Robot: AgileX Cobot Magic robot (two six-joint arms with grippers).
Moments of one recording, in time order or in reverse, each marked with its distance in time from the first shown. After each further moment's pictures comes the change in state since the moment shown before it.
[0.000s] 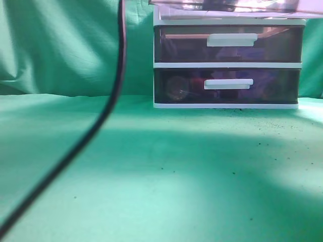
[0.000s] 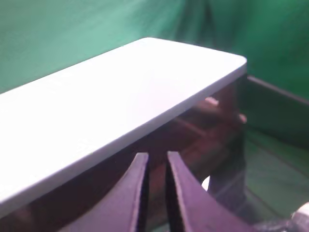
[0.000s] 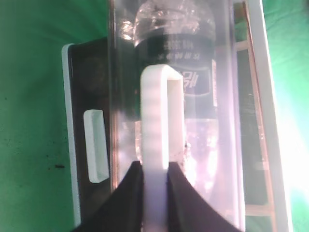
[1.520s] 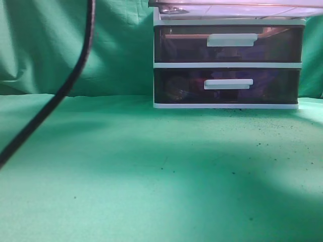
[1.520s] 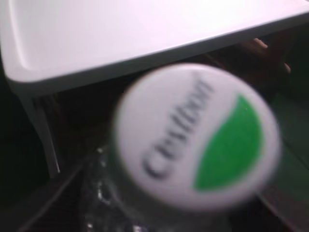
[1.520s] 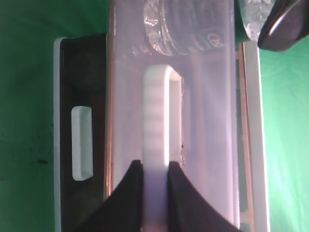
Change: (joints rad) left arm 0.040 -0.120 0.085 -0.206 0.356 -0.039; right arm 0.000 0.000 -0.002 0.026 -0.018 -0.105
